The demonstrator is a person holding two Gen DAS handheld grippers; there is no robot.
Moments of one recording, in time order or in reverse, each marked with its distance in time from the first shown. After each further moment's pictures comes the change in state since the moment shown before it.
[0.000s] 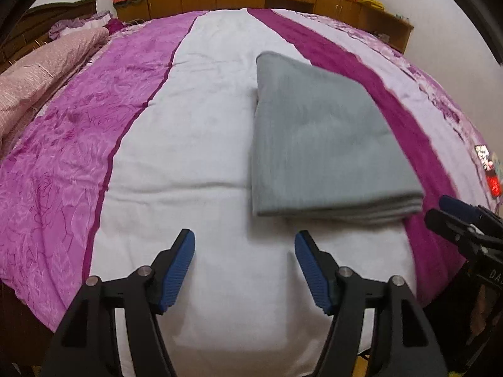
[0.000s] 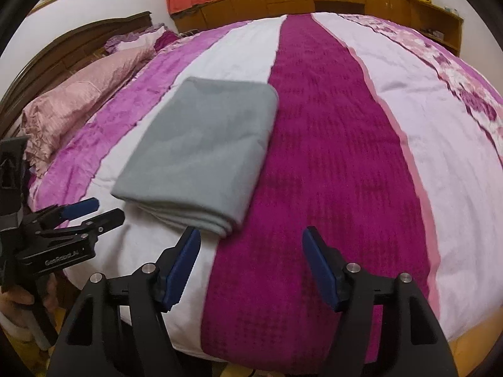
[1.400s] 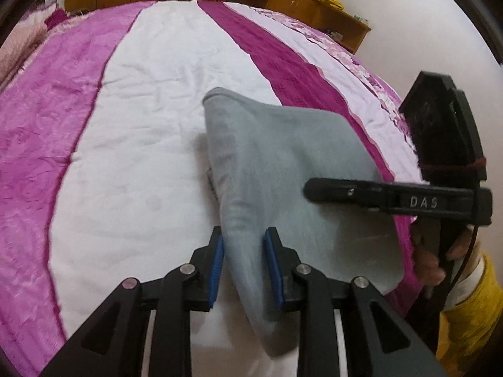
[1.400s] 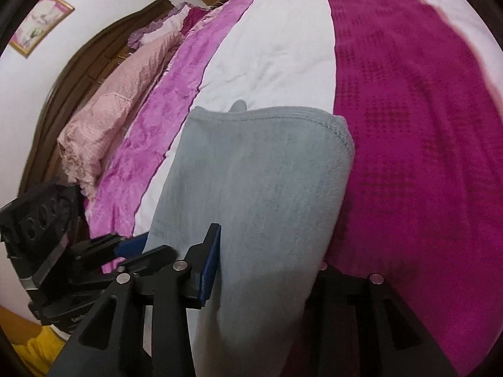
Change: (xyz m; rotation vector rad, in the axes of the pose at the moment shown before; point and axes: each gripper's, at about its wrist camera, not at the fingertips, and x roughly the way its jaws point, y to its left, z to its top) left arm 0.036 0.012 0.095 0.058 0.051 -0.310; right arm 0.109 -0.004 0.120 0.074 0.225 0.365
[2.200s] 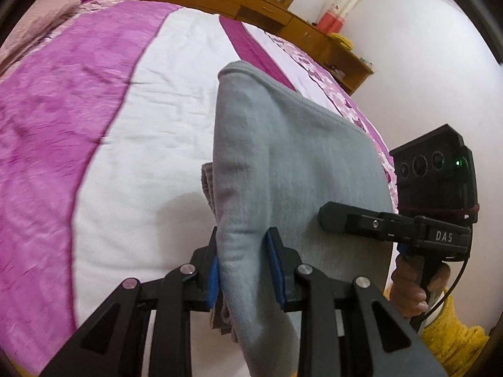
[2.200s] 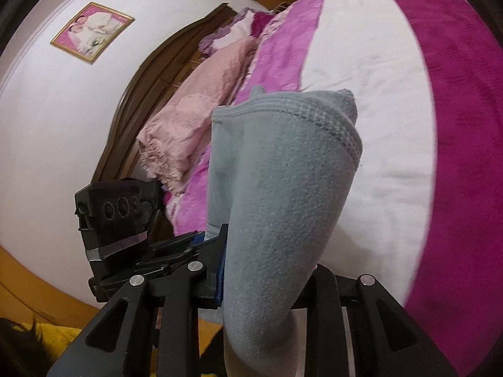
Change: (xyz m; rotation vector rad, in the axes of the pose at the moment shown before) left arm -0.052 0.021 0.000 -0.187 -0.081 -0.133; right arm -0.030 0.053 -0.008 -0.017 -0.022 0.375
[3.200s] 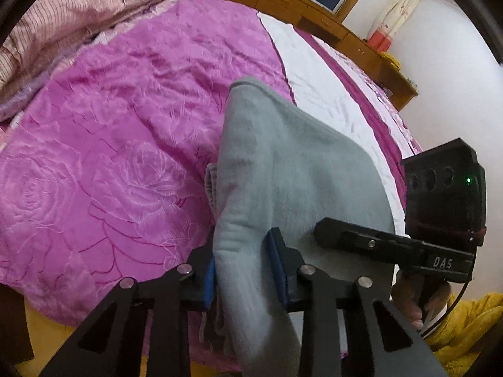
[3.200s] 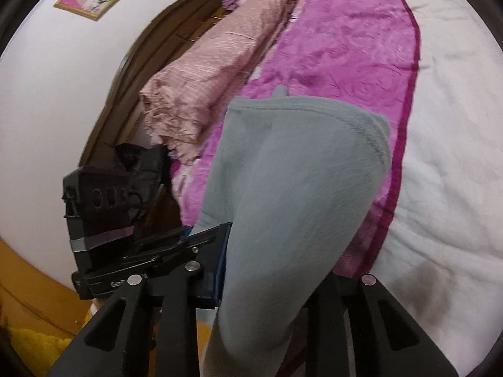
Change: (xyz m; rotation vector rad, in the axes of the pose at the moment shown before) left arm -0.131 0.222 -0.064 -0.131 -0.033 0.162; right arm 0.234 0.115 -0.057 -0.066 0.091 0.072
